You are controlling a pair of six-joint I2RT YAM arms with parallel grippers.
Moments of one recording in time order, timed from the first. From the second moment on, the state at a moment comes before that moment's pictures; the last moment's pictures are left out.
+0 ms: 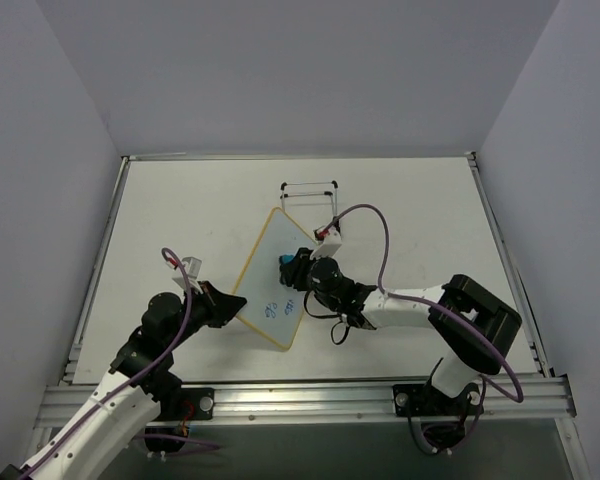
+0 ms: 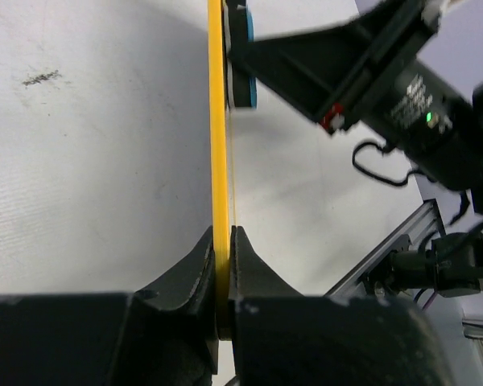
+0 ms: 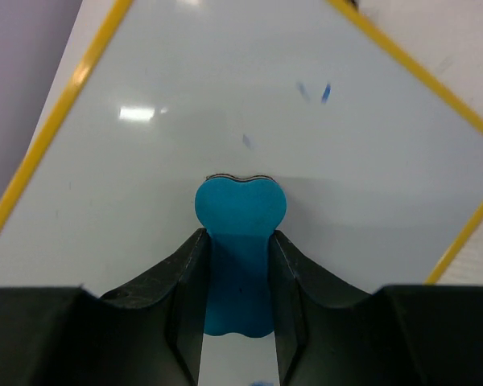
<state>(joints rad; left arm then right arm) -0.53 0.44 0.27 -0.11 0.16 -0.74 0.92 1.61 0.65 0.59 0.34 0.72</state>
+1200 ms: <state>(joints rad) -0.54 0.42 0.27 -0.14 0.18 -0.74 0.67 1.75 0.69 0.72 0.20 0.70</state>
